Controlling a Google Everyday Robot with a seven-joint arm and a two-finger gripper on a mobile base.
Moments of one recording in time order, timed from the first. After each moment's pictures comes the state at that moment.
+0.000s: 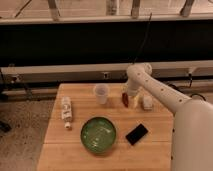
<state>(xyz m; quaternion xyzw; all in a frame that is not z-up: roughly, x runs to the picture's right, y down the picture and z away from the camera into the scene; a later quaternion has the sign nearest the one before) 0.142 0.052 0.920 -0.25 -0.19 -0.35 0.88</state>
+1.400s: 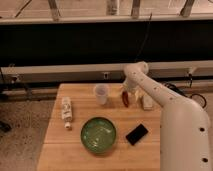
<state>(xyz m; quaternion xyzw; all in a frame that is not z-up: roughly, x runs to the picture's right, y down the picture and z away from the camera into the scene) 0.152 0.031 0.967 -0.21 -0.17 -0.48 0.84</state>
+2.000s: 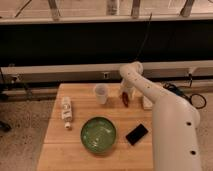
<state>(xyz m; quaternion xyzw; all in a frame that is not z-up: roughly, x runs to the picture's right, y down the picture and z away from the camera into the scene) 0.148 0.039 0.982 -0.24 -0.15 -0.50 0.82</state>
